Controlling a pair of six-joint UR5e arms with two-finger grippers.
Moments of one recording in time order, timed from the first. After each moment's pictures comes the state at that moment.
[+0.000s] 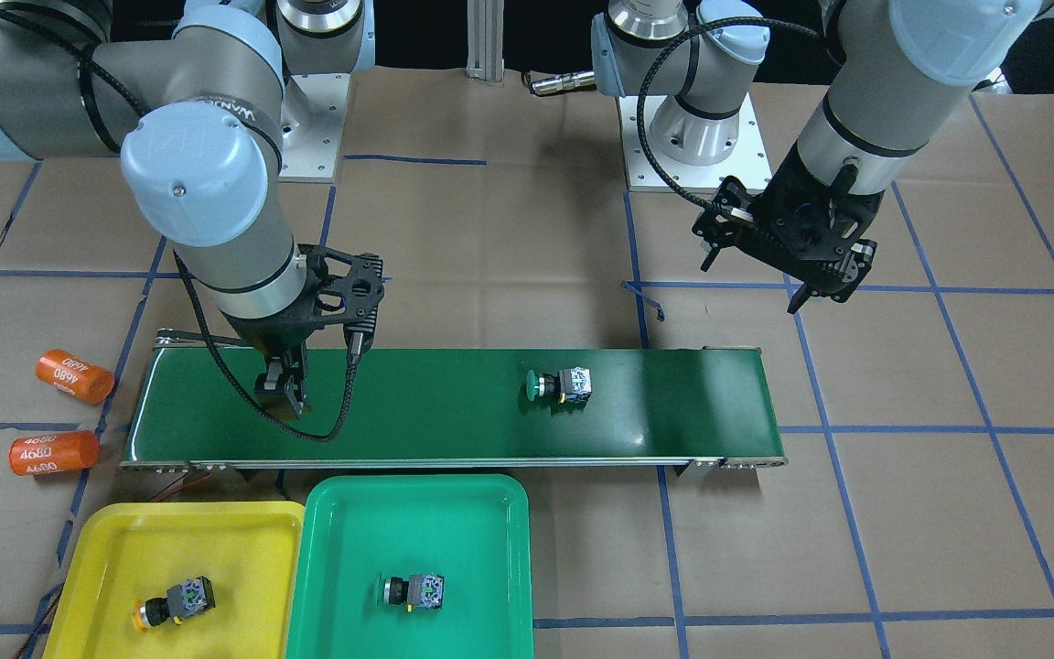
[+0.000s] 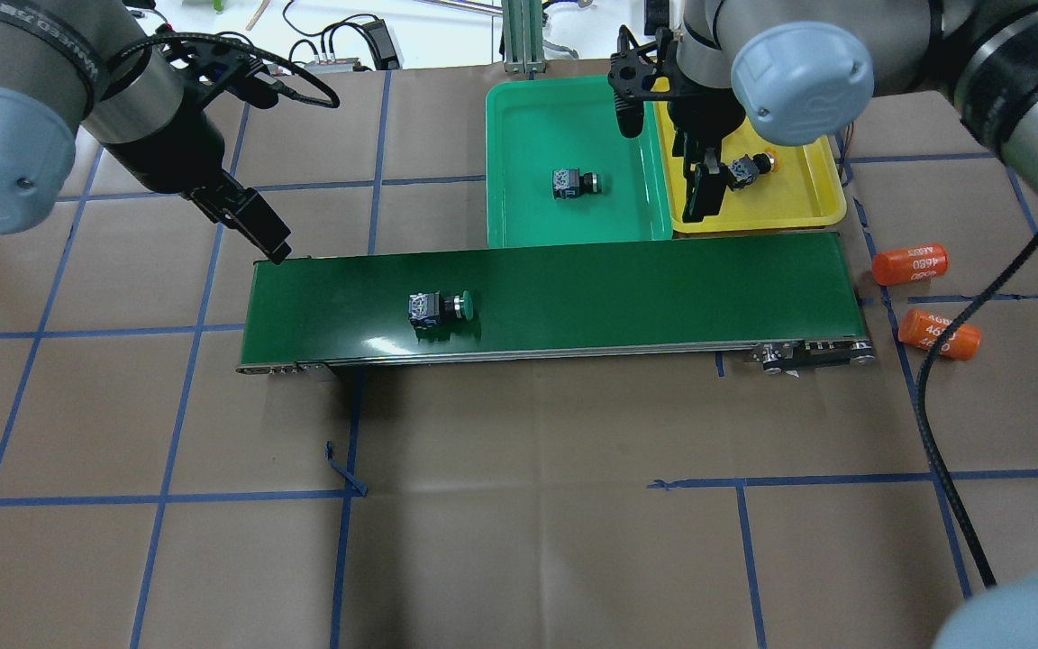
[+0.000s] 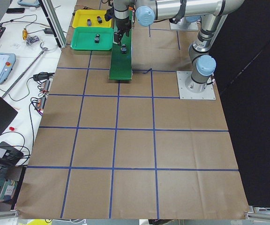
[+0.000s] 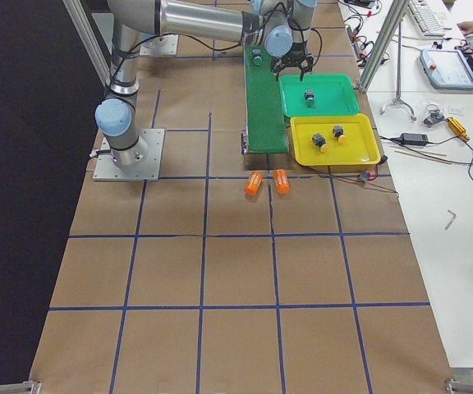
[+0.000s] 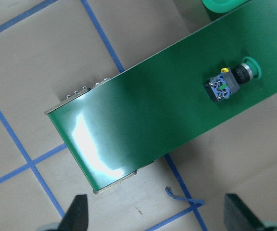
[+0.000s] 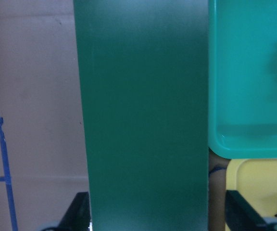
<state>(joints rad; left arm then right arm) -1.50 -1.61 -1.61 -1.50 1.52 0.47 1.71 -1.31 1.58 -1.79 -1.58 -1.40</state>
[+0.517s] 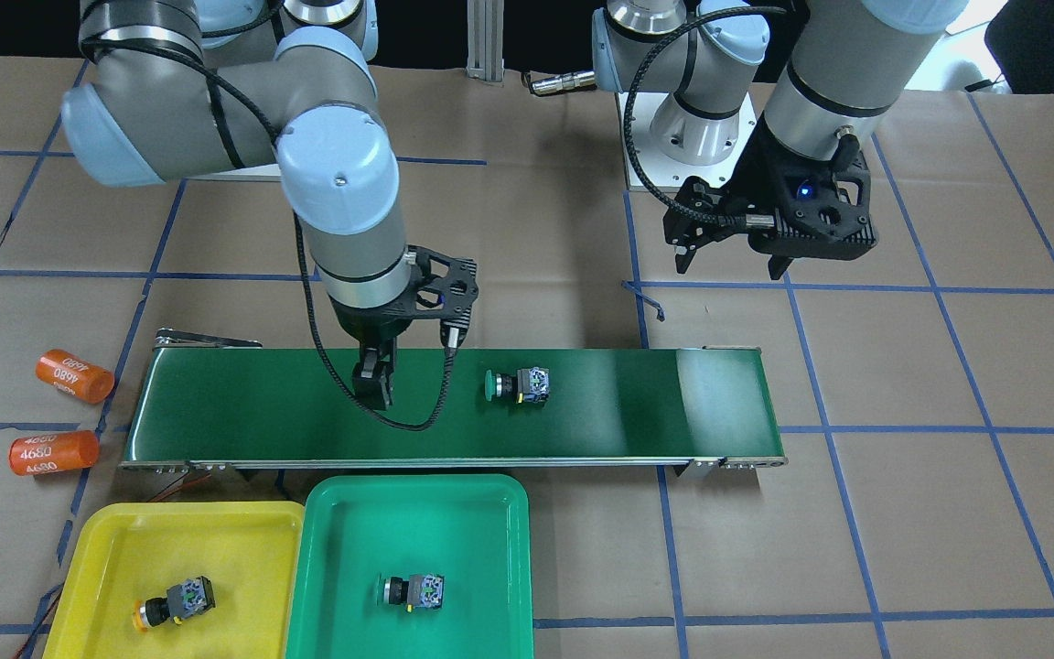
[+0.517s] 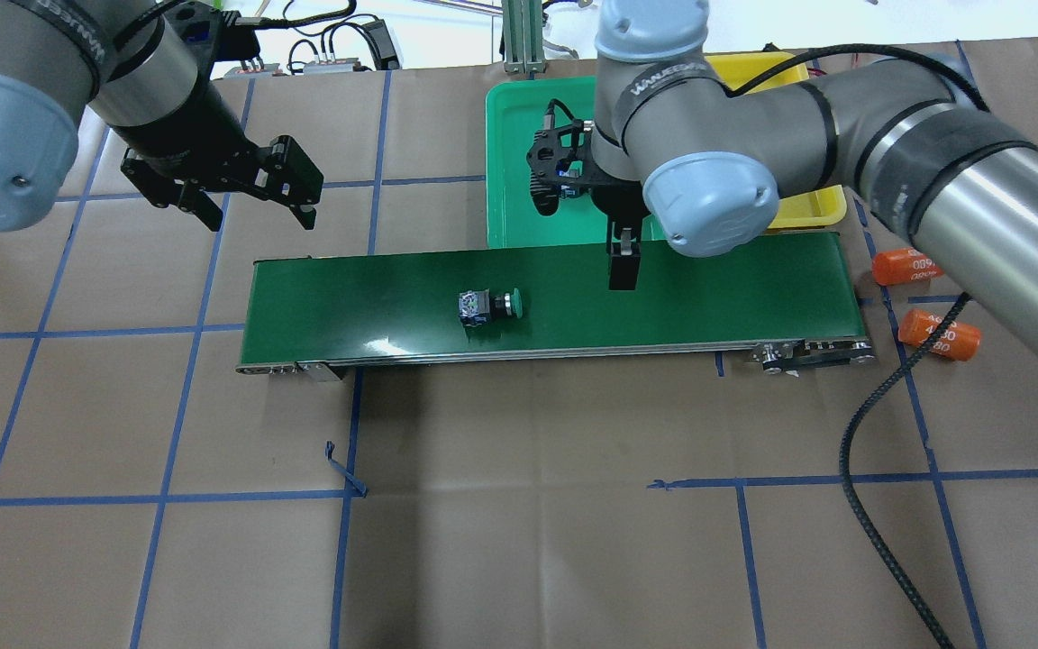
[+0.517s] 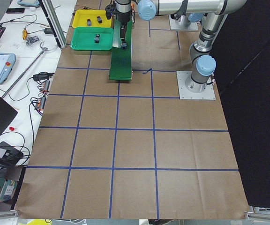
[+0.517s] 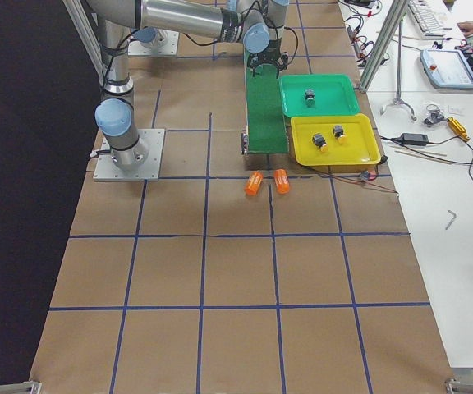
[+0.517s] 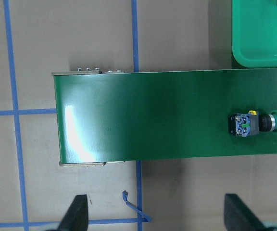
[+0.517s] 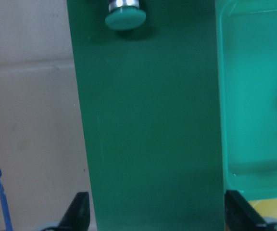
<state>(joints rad) -1.57 -1.59 -1.60 -1.49 1.54 -0.01 1.86 -1.25 1.62 -1.95 -1.58 -1.18</state>
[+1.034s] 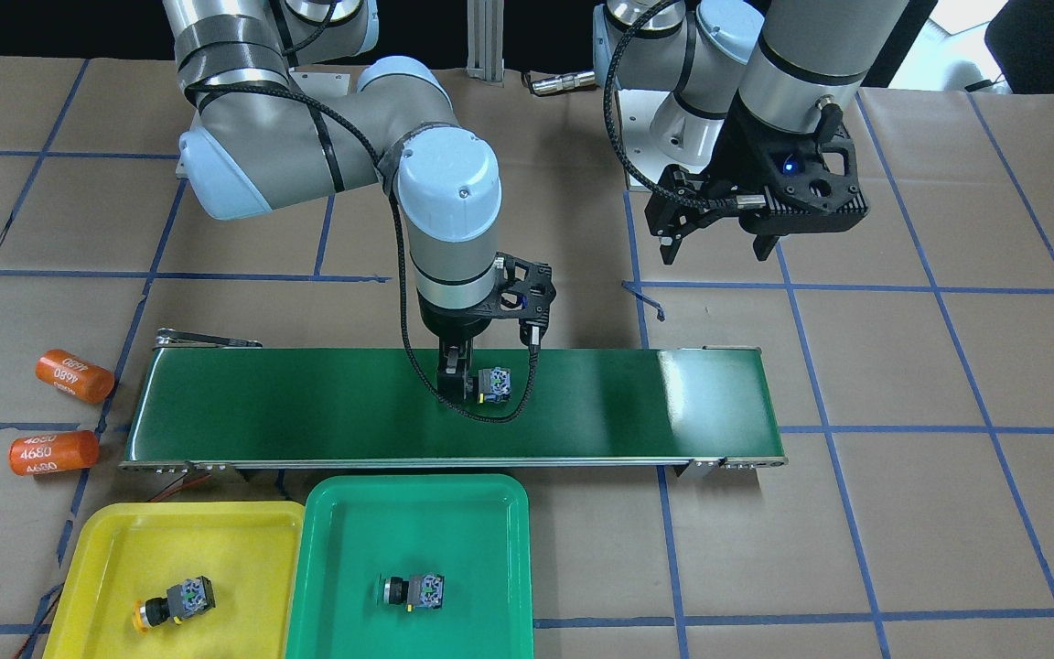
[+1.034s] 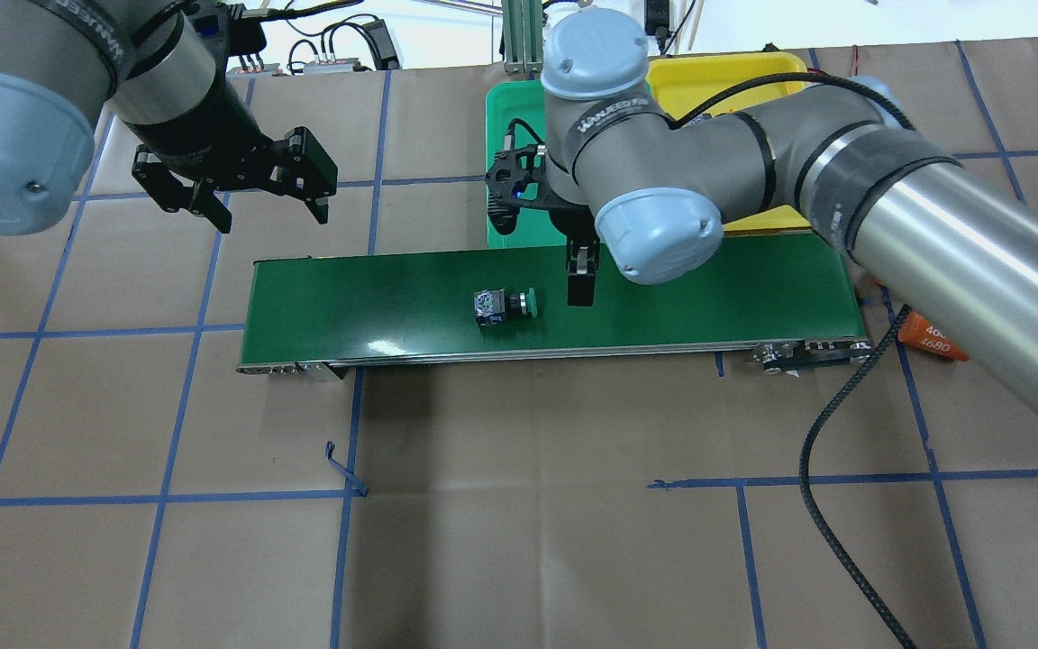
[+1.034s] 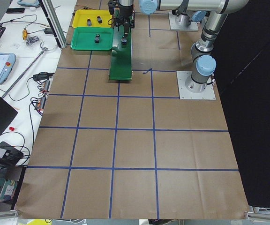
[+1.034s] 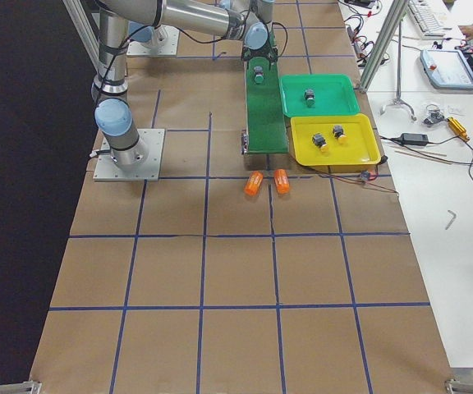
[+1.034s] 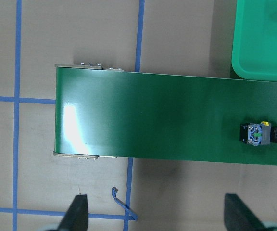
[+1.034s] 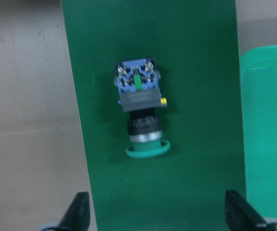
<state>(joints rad) -1.60 -1.58 -1.59 -1.49 1.56 -0.12 1.96 -1.18 1.63 -2.02 -1.58 -1.10</state>
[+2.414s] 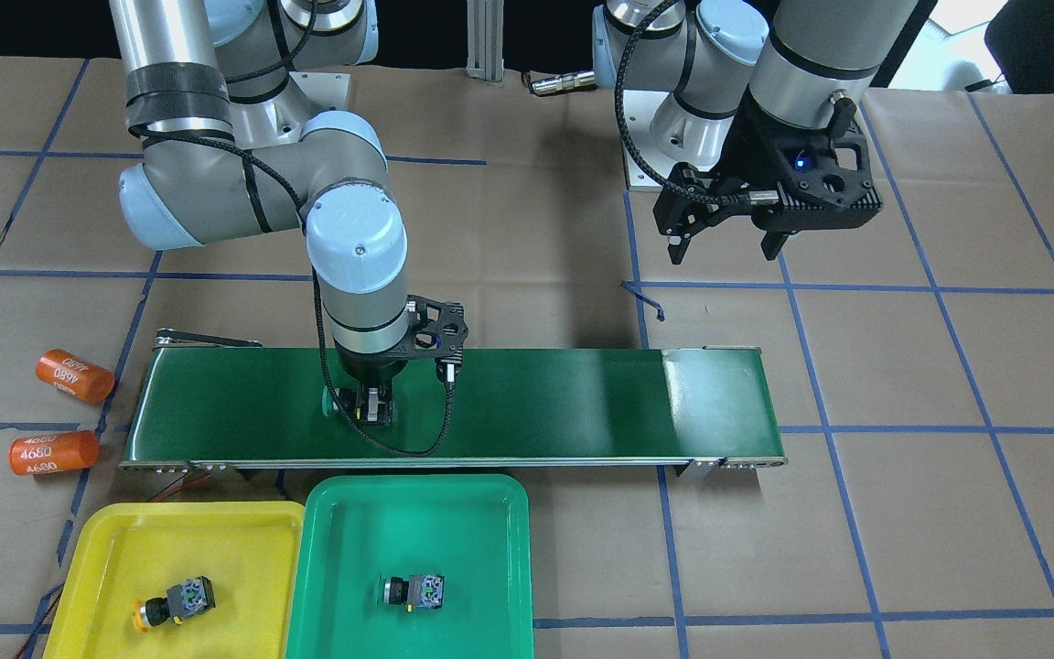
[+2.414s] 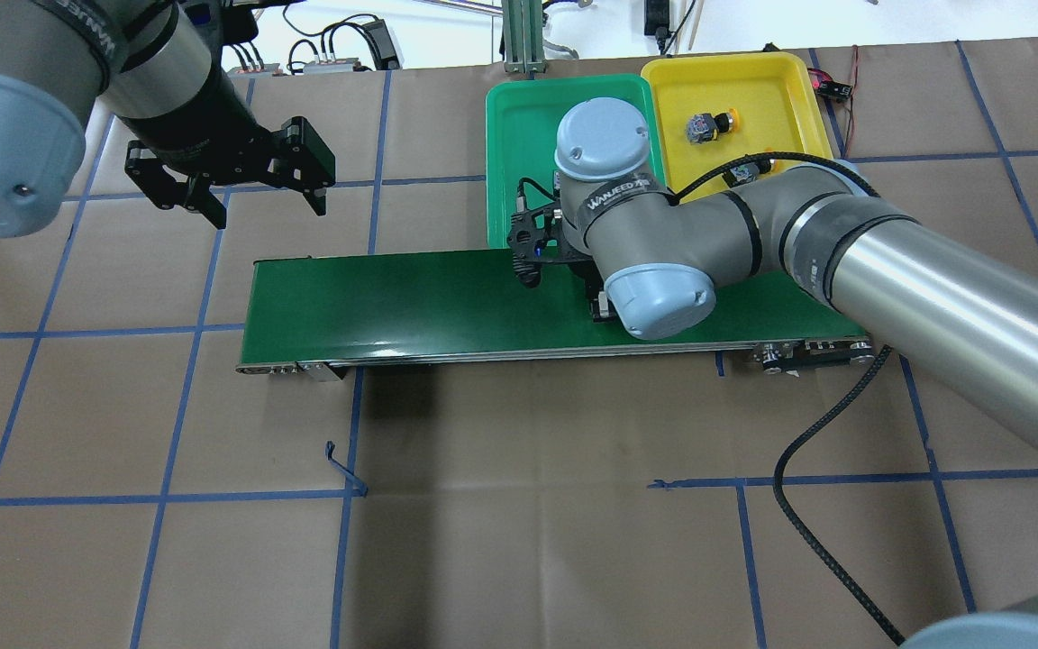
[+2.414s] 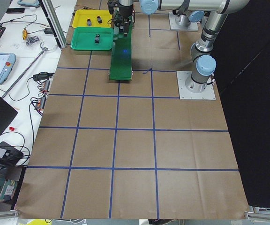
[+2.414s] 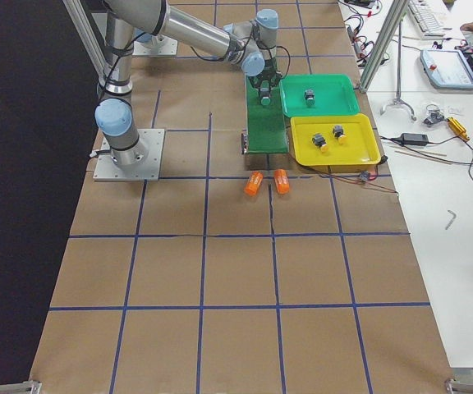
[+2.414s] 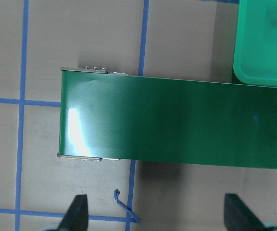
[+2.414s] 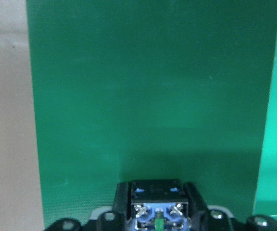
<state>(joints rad) -1.59 -1.57 -1.59 -1.48 1.56 -0.11 1.81 -1.20 1.75 -2.18 -1.65 -1.35</state>
